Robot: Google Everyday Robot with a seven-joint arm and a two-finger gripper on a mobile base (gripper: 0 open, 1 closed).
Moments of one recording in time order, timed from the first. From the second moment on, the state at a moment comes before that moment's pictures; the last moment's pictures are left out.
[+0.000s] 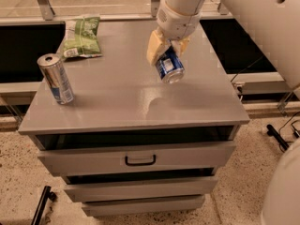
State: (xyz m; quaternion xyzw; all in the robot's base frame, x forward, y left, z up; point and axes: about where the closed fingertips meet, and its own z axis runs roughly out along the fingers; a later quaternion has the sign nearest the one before) arm 0.621 -0.048 0.922 -0.97 -0.22 -0.12 0.08
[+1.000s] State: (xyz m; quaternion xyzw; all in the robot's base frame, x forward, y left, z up) arm 0.637 -0.031 0.915 -0.95 -0.28 -0.11 0.06
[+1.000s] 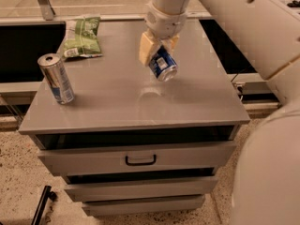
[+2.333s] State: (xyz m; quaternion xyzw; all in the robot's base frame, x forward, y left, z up) arm 0.661 0.011 0.931 -0.85 -0.50 -0.15 0.03
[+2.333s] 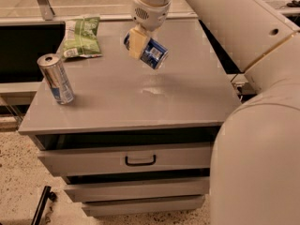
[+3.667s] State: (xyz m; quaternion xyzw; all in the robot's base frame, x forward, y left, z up) arm 0.637 -0.039 0.912 -0.80 -0.45 -0.33 0.24
